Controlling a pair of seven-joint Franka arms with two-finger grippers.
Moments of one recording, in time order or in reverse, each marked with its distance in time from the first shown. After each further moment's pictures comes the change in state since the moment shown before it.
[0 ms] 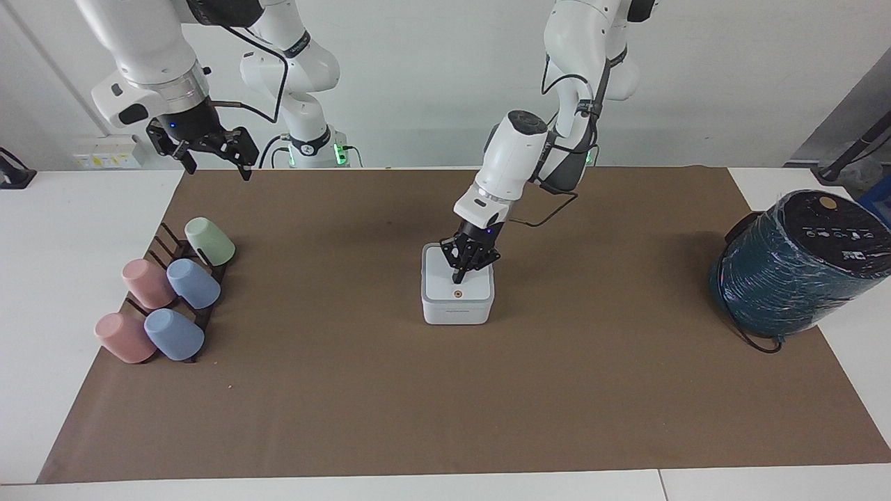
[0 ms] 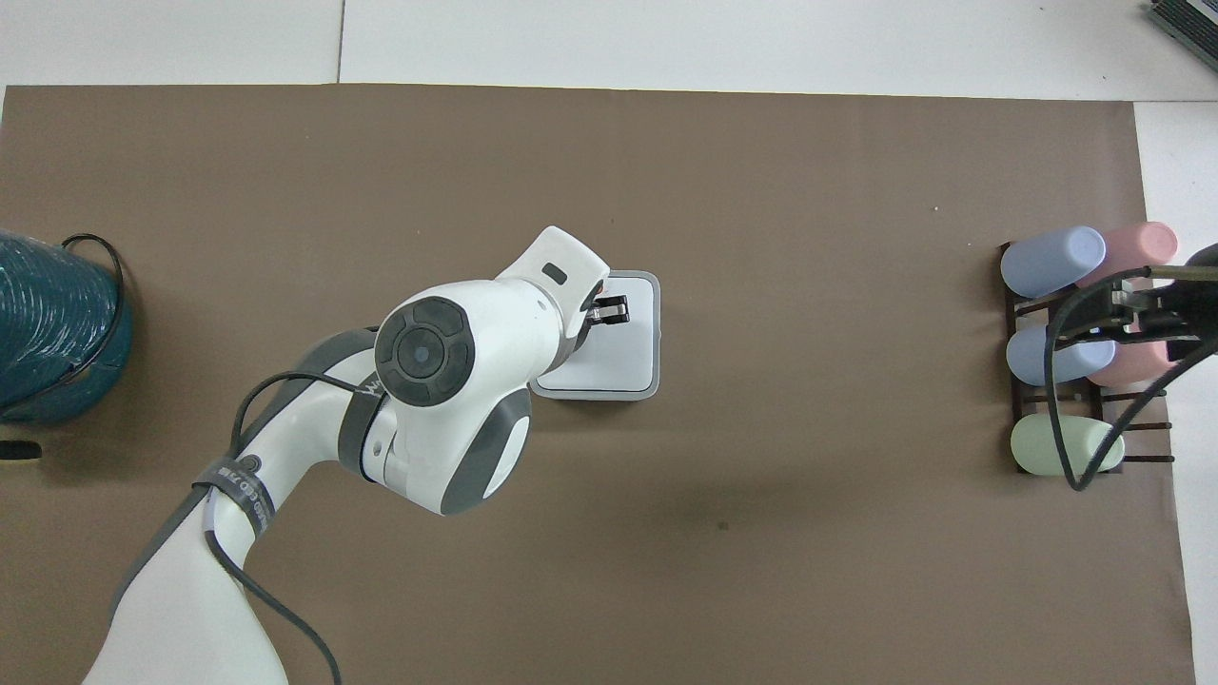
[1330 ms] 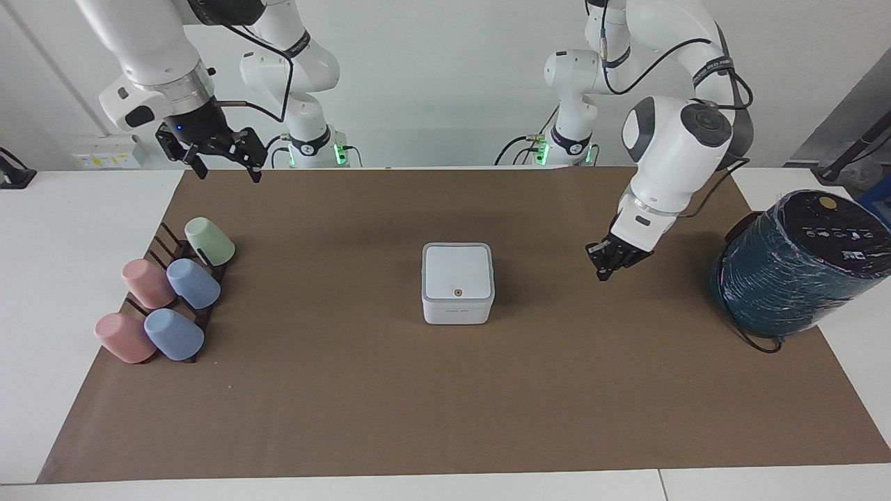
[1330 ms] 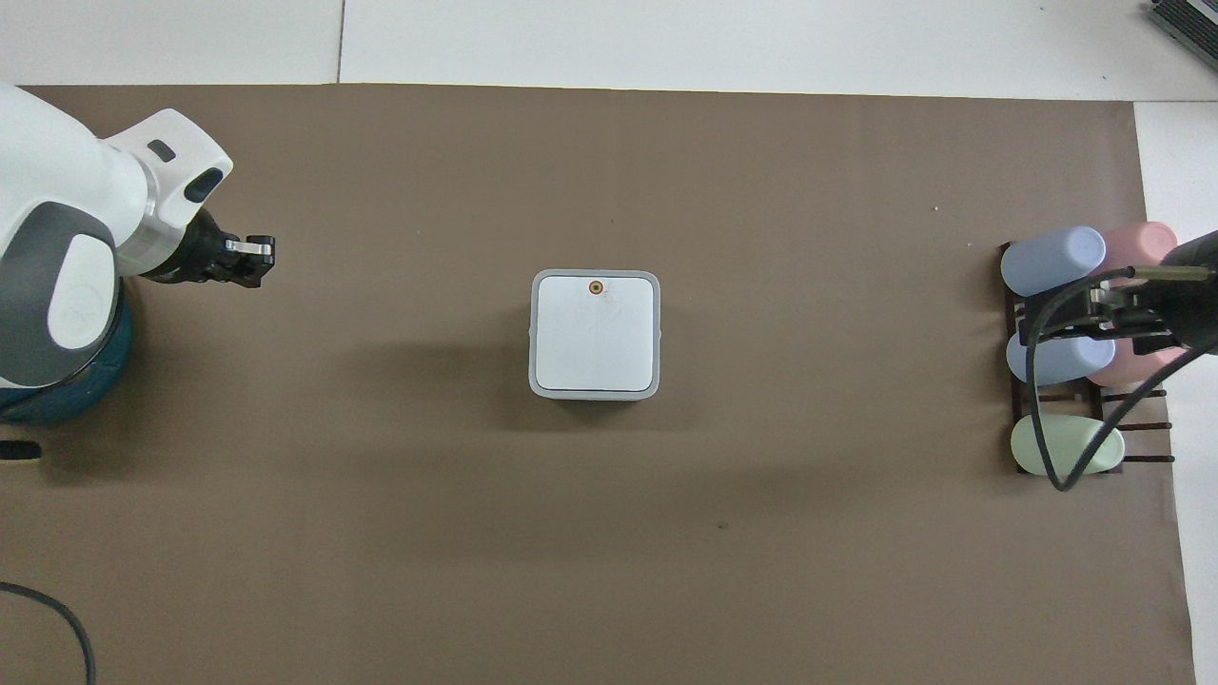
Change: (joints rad) left arm 0.497 -0.104 0.016 0.164 0.185 -0.623 0.458; right arm 0.002 -0.009 0.001 -0.030 0.065 0.051 -0.036
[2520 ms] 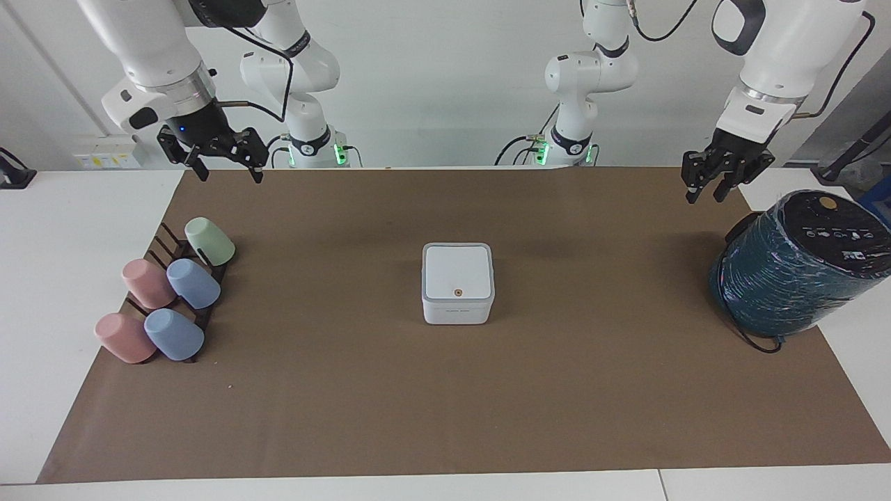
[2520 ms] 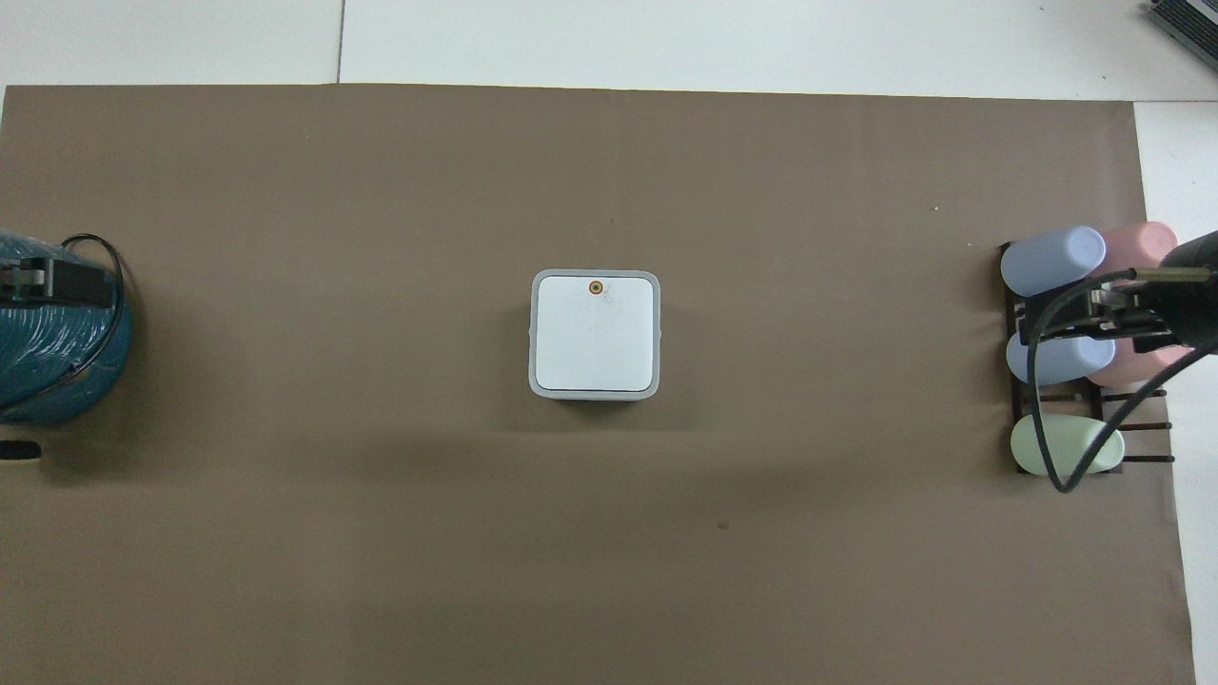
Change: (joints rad) left arm 0.089 -0.236 -0.003 0.039 0.022 -0.158 0.123; right arm 0.000 -0.002 0.000 -0.002 0.000 0.003 -0.002
